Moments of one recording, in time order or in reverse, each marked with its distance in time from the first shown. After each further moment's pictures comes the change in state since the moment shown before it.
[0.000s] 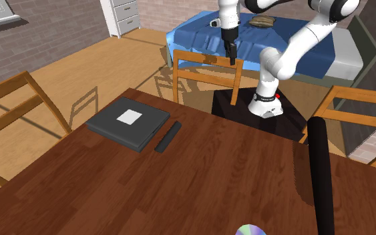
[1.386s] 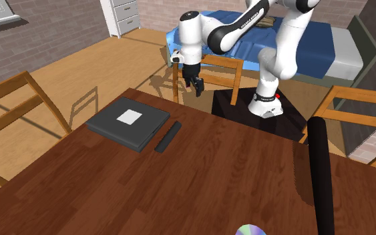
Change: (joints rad) arm 0.127 0.643 0.094 0.276 -0.071 0.473 -0.255
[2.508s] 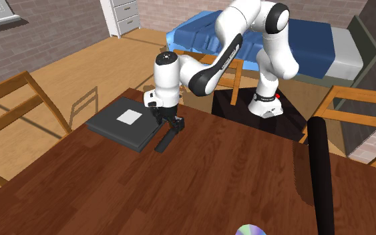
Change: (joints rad) arm 0.147 0.561 0.093 0.529 -0.188 0.114 -0.122
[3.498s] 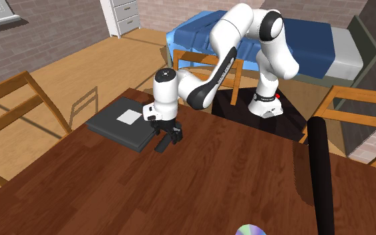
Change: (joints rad) arm 0.022 0.106 -0.005 0.034 -0.038 0.079 -0.009
